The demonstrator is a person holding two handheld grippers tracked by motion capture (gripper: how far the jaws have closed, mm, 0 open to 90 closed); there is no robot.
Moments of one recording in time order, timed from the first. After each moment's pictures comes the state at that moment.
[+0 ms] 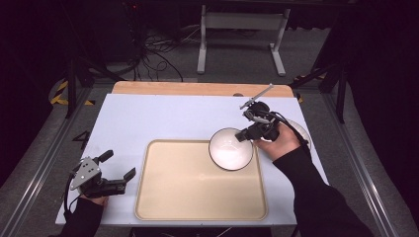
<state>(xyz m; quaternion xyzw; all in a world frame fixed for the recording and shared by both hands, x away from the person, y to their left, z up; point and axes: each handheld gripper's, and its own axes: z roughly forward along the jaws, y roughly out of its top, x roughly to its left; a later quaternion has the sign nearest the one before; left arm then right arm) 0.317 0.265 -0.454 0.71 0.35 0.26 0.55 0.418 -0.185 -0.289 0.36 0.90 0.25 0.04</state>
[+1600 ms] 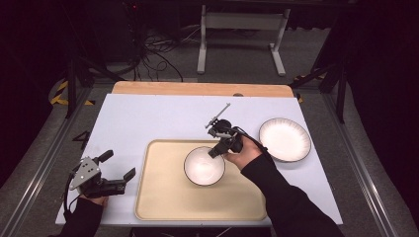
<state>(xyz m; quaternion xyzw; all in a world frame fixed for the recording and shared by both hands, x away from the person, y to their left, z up) 0.317 0.266 -0.454 0.71 0.35 0.26 0.55 0.432 -0.113 -0.363 0.32 0.93 0.19 -0.01</state>
